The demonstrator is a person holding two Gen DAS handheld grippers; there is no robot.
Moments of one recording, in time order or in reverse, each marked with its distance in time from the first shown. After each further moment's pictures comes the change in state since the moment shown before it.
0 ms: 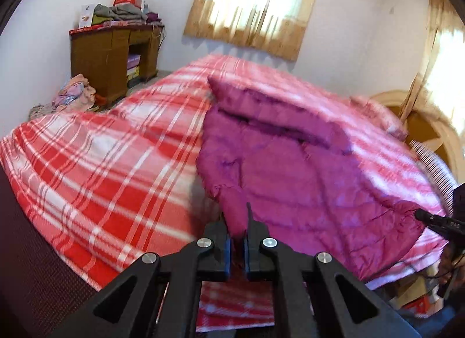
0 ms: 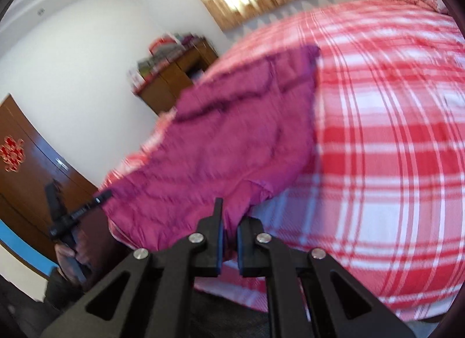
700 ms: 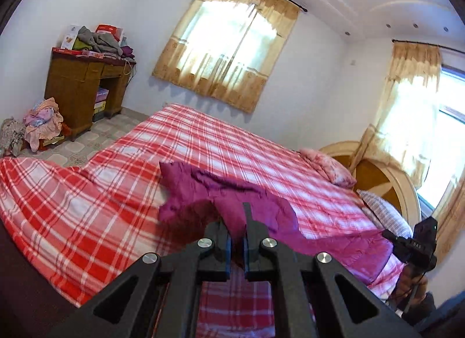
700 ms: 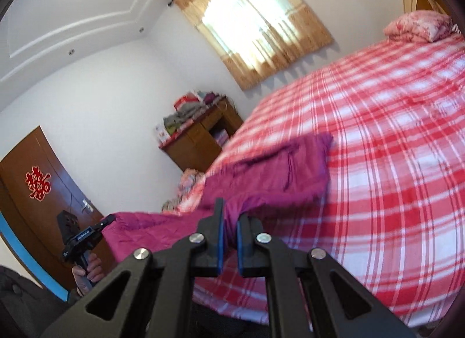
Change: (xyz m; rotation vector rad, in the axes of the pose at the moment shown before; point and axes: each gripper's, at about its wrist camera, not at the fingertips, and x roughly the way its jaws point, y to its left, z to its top) left arm -0.081 -0.023 0.071 -0.054 -0.216 -0.221; right arm -0.098 0.026 0.046 -0.004 -0.285 0.086
